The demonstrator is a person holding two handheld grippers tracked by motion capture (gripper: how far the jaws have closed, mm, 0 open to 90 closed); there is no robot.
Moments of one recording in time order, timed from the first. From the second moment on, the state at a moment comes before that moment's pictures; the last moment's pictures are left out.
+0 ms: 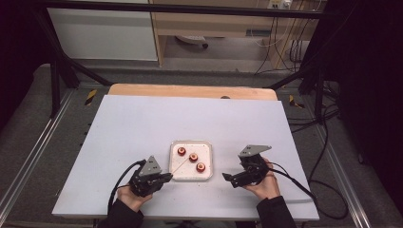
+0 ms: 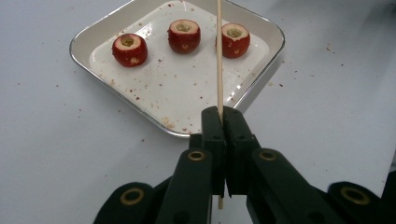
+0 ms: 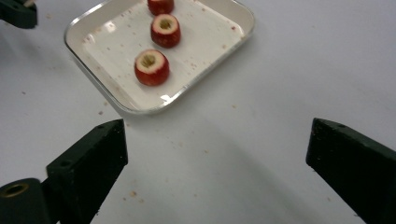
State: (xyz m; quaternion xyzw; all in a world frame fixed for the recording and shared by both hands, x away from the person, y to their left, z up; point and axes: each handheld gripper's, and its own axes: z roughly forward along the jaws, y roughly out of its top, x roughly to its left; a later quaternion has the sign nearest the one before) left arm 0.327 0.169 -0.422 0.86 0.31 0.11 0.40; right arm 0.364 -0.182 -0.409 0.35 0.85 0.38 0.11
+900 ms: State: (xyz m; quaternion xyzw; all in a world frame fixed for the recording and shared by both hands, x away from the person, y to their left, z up) left arm 0.327 0.186 -0.433 0.84 0.32 0.12 0.42; right arm 0.401 -0.107 -0.400 0.36 0.87 0.33 0.07
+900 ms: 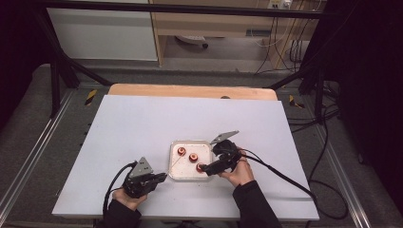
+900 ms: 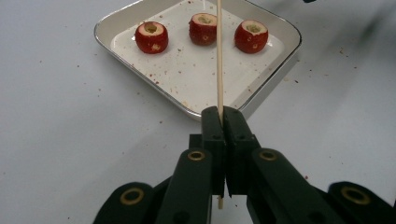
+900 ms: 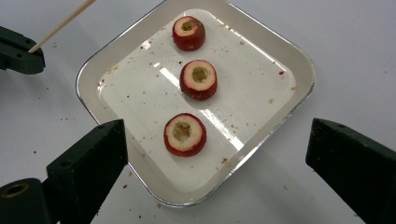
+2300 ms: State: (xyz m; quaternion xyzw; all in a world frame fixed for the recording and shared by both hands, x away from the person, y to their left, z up) left arm 0.329 0.185 -0.434 0.85 0.32 0.12 0.41; right arm 0.433 -0.067 -0.413 0.36 0.91 0.19 -0.04
